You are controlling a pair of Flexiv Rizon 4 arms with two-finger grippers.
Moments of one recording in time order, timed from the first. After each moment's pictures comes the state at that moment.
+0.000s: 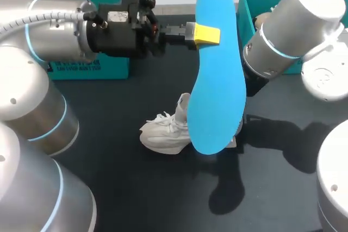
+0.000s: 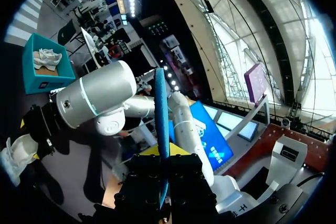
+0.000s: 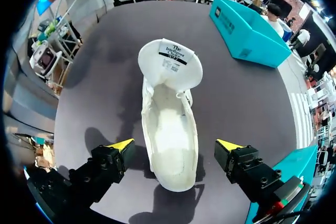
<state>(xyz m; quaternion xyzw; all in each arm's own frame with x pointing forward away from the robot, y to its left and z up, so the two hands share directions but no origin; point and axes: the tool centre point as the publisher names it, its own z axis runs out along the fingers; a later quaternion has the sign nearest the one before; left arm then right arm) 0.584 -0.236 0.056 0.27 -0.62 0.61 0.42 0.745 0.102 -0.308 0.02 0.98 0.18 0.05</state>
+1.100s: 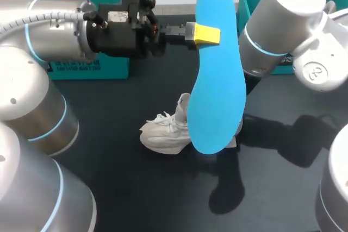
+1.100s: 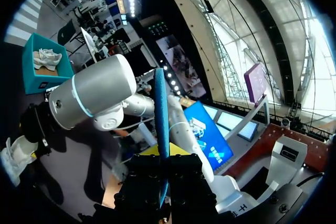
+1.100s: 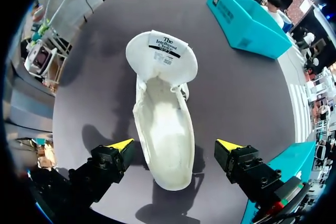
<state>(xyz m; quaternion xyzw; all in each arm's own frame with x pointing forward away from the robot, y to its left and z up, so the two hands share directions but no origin) 0.584 -0.237 0.056 0.27 -0.62 0.61 0.42 0.753 0.100 -0.312 0.04 0.99 0.13 0.05</state>
